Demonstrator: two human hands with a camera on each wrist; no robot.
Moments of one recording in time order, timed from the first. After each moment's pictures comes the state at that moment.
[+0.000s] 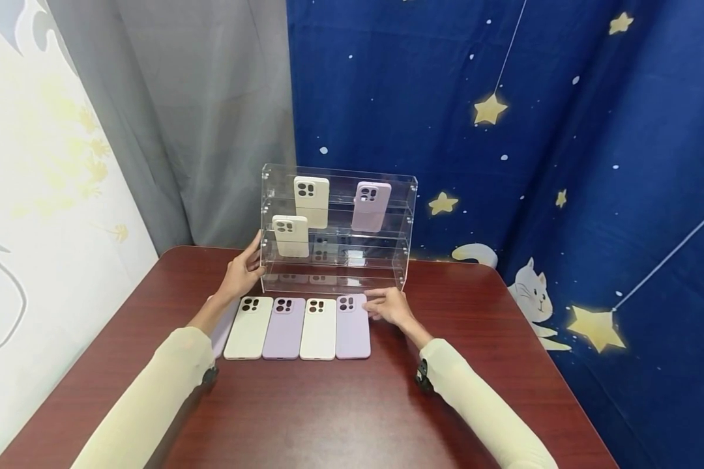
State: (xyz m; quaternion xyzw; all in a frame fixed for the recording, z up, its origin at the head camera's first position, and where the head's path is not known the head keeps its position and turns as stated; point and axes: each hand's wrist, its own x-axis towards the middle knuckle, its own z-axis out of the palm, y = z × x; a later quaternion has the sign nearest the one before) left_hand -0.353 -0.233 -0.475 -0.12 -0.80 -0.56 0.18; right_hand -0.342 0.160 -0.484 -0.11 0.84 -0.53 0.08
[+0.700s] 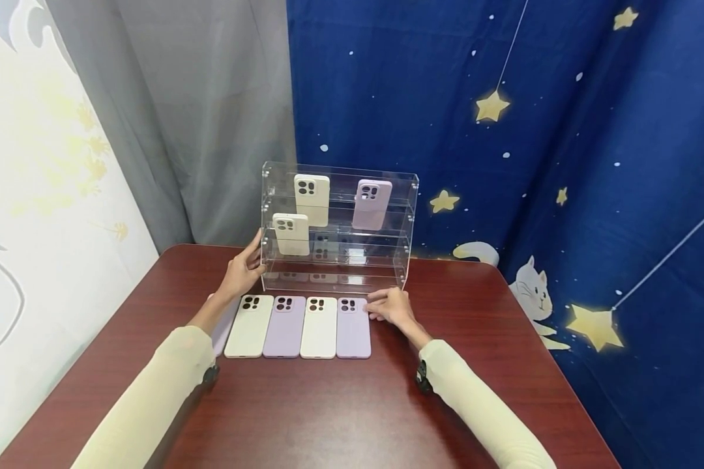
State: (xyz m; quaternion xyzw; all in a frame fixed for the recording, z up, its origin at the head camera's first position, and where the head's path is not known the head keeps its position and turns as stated) left_hand -0.349 -0.232 -0.470 -0.12 -0.81 -0.55 0.18; right_hand -0.342 0.159 -0.490 -0.09 0.86 -0.51 0.05
